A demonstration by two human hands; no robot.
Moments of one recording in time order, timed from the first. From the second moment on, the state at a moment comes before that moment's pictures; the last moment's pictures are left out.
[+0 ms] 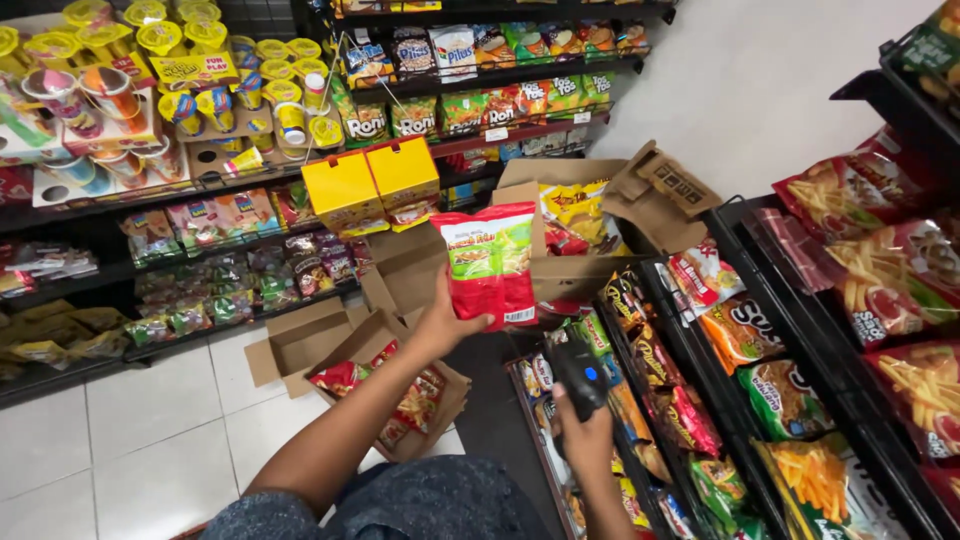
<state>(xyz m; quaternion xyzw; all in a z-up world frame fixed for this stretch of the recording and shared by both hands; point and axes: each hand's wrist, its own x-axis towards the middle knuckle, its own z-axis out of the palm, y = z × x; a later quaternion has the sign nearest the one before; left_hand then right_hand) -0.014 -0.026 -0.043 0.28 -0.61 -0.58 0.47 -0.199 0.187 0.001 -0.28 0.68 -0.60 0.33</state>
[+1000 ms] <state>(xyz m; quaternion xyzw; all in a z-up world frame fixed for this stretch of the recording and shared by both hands) -0.015 -0.077 -0.031 0.24 -0.70 -0.62 0.25 -0.246 0.192 0.048 -0.58 0.77 -0.26 0.06</state>
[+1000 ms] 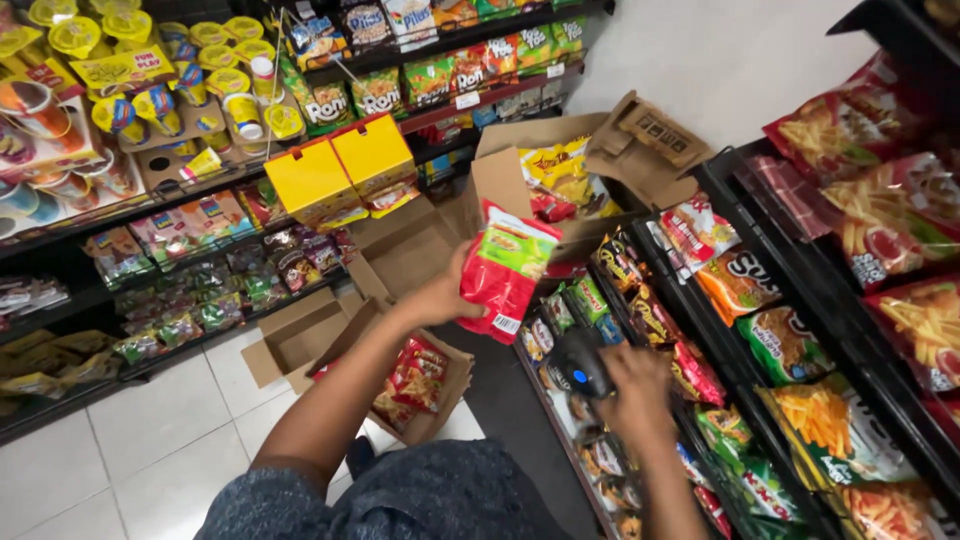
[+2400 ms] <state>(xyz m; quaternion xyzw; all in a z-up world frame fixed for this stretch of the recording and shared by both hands) -0.046 -0.001 -0.068 0.31 -0.59 -0.63 0.40 -0.439 0.239 0.054 -0.32 0.92 -0.18 -0.15</state>
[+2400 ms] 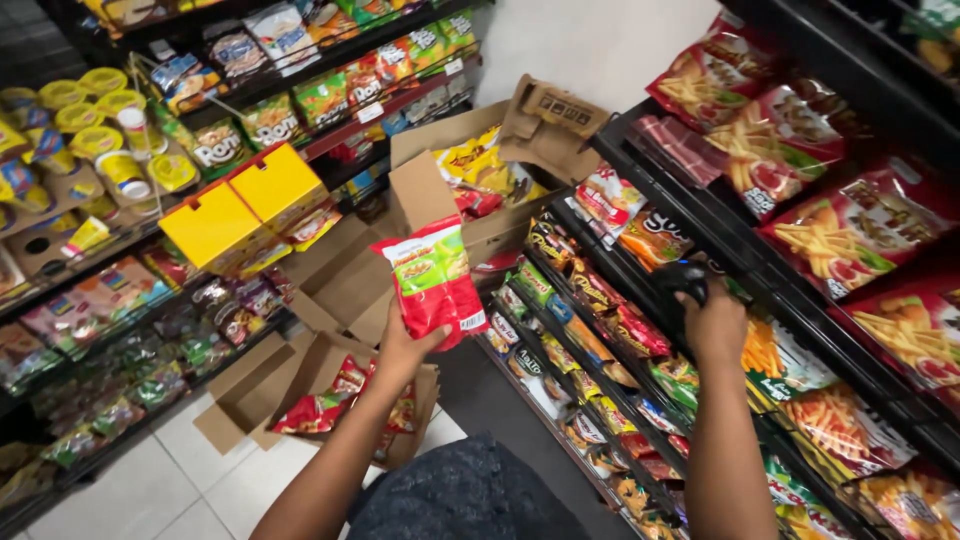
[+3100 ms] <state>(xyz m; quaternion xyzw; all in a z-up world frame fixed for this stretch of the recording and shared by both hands) -0.066 0.005 -0.057 0.28 -0.55 -0.68 0.38 -0.473 0.223 0.036 -0.21 0.98 -0.04 0.02</state>
